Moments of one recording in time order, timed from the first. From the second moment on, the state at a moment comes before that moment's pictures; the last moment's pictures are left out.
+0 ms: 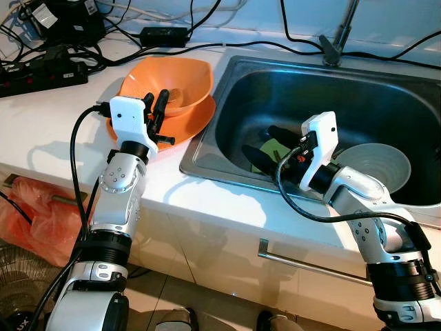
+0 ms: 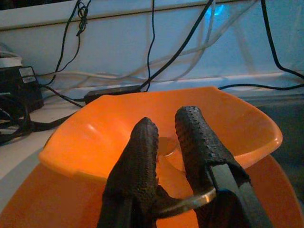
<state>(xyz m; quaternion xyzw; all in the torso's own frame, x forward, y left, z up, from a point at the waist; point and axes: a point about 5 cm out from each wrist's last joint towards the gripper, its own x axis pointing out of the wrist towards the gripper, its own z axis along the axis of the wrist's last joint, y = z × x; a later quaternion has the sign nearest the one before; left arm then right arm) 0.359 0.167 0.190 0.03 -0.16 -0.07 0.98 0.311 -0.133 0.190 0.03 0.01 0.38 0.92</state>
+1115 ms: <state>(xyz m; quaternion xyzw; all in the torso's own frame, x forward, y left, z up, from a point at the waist) 0.349 0.116 0.253 -0.01 -0.27 -0.14 0.95 0.333 -0.143 0.198 0.14 -0.02 0.27 0.95</state>
